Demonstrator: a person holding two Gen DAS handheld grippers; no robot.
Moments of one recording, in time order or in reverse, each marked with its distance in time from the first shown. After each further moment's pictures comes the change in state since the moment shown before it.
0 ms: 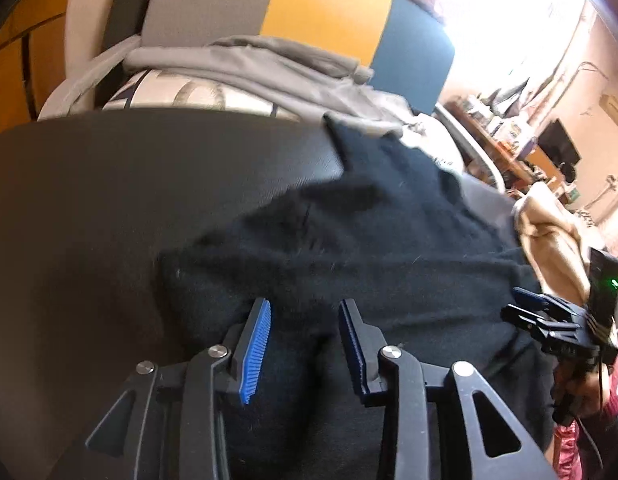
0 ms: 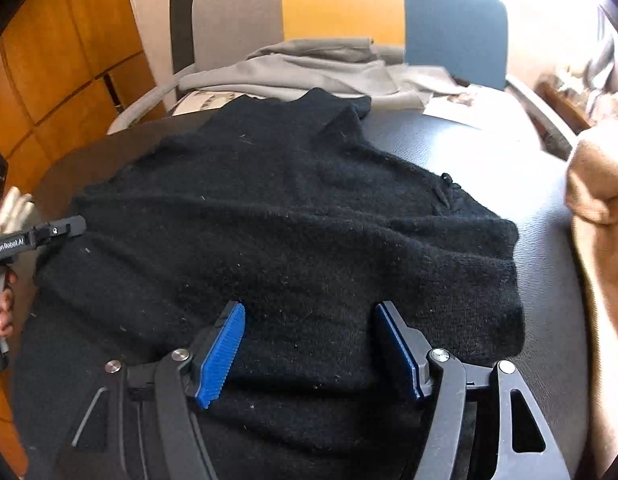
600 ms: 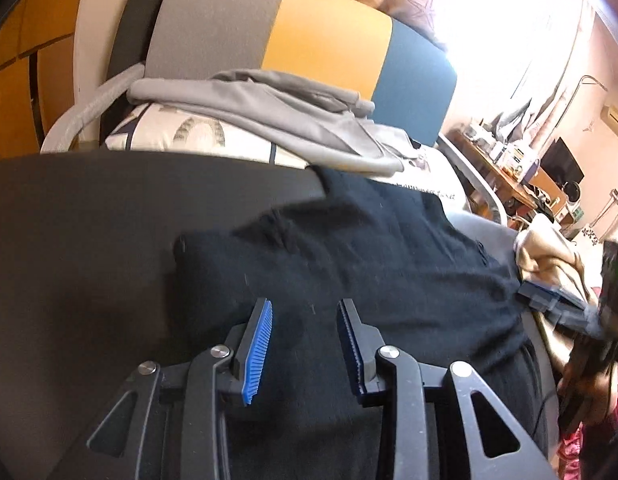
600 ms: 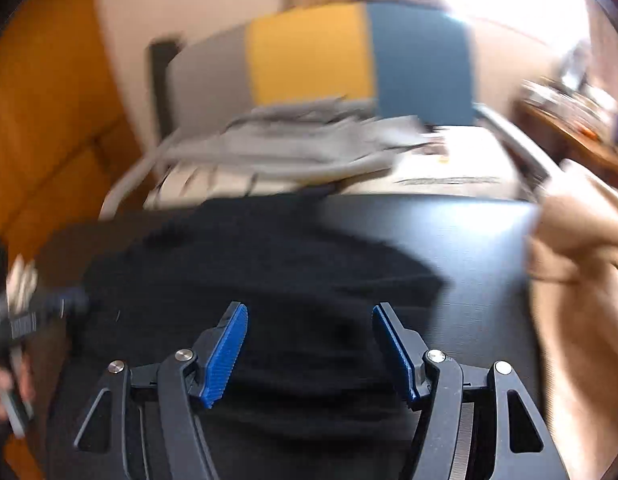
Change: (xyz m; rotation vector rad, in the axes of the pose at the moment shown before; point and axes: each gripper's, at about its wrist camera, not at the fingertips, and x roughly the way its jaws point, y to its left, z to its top) left arm 0.004 -0.022 0.024 -0.005 -0.083 0.062; right arm -0.029 -0.018 0.050 0.012 -0.147 -0.058
